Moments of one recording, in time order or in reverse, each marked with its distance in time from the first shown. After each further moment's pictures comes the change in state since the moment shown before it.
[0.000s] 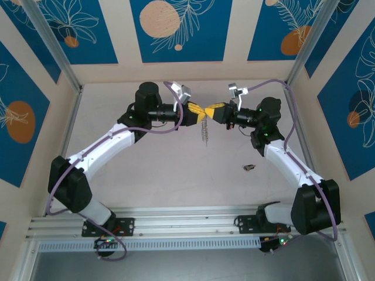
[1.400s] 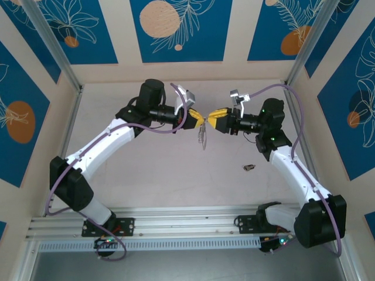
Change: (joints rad) left arm -0.019 0.028 0.149 -0.418 0.008 0.279; right arm -0.011 -0.104 0.000 -0.306 -0.034 -0.219
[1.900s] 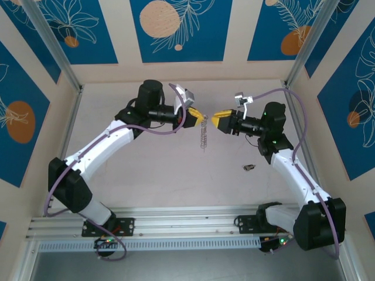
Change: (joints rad) left arm 0.000 -0.016 -0.031 0.055 -0.048 -0.011; right arm -0.045 -0.035 -0.055 -0.029 0.084 0.007
